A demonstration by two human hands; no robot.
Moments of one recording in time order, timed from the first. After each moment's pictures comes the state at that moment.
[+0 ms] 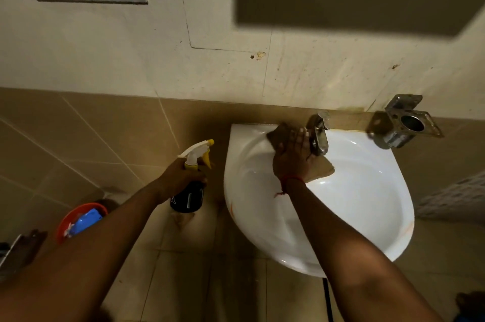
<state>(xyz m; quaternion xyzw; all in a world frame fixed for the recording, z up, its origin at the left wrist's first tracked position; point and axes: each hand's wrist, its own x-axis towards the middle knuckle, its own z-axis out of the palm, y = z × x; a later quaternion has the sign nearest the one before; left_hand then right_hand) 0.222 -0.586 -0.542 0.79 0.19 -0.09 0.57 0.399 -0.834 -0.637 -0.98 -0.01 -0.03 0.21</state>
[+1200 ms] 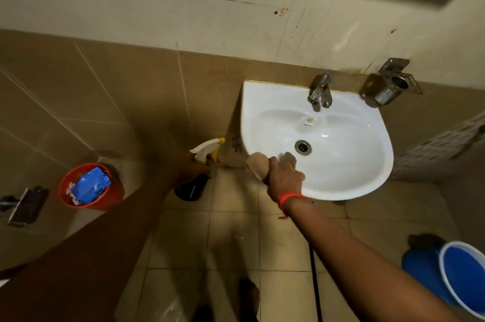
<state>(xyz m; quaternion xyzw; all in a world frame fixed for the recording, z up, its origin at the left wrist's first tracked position) 0.103 -0.569 -0.583 0.79 0.19 -0.18 0.55 0.166 -0.832 -0.586 -0.98 -0.11 0.18 0.01</state>
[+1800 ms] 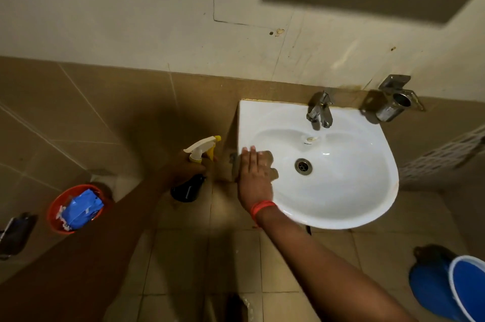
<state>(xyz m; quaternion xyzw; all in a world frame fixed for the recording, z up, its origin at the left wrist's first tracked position) 0.160 -0.557 -0.545 0.81 0.13 -0.11 0.57 0.205 -0.763 -0.625 -0.97 -0.20 0.10 0.10</state>
